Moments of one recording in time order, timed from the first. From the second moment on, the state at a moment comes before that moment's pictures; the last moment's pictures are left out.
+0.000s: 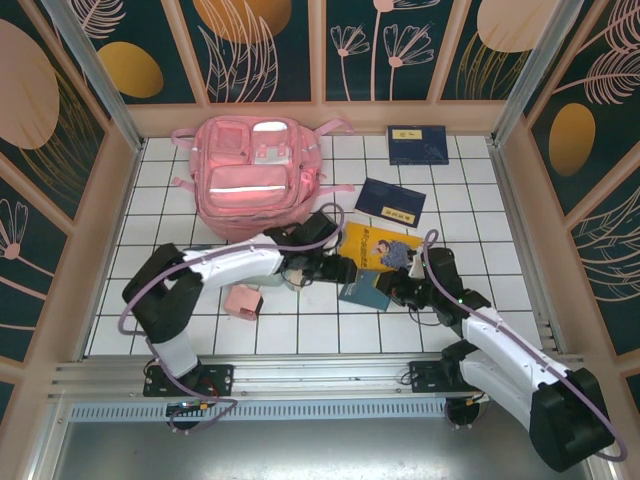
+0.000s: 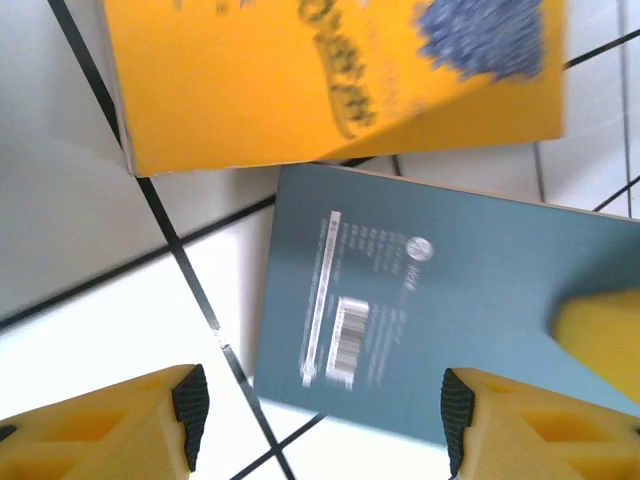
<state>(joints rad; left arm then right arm) -0.88 1.72 1.18 -0.47 0.28 -0.67 0.42 0.84 0.31 -0.20 -0.48 0.94</state>
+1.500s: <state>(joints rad) -0.37 1.95 1.40 -0.67 0.02 -0.29 0.45 0.99 0.32 -0.07 -0.49 0.82</state>
